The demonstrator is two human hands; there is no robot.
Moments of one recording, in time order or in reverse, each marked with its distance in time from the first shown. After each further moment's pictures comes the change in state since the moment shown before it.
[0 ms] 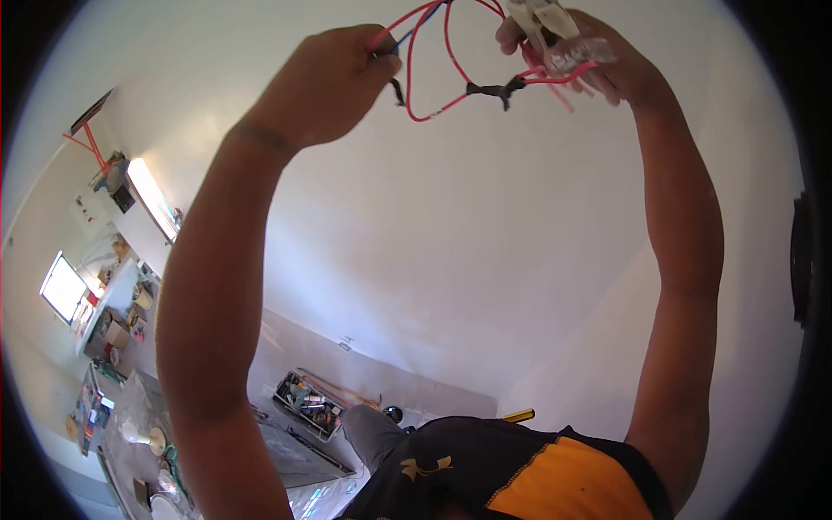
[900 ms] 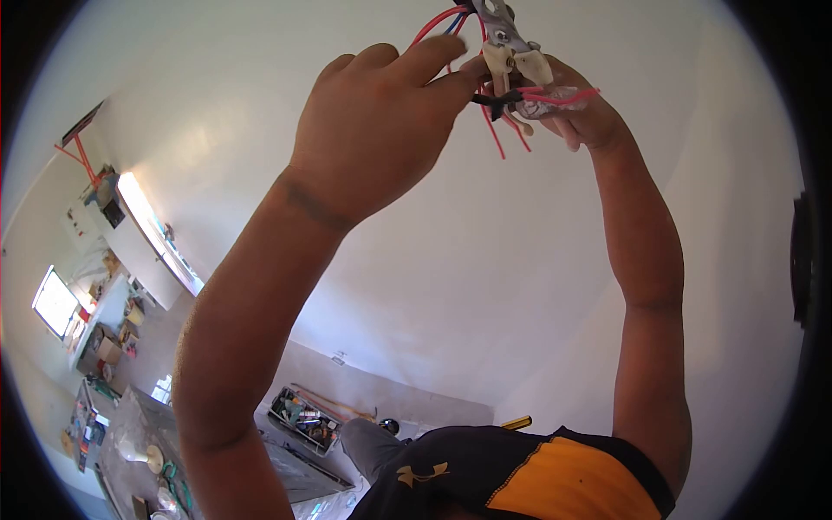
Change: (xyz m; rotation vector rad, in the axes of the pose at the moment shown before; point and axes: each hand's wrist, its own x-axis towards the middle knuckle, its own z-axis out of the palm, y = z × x) left_hand -0.005 0.041 0.020 0.485 0.372 0.521; right_hand -0.003 0.029 0.031 0.366 -0.022 -0.248
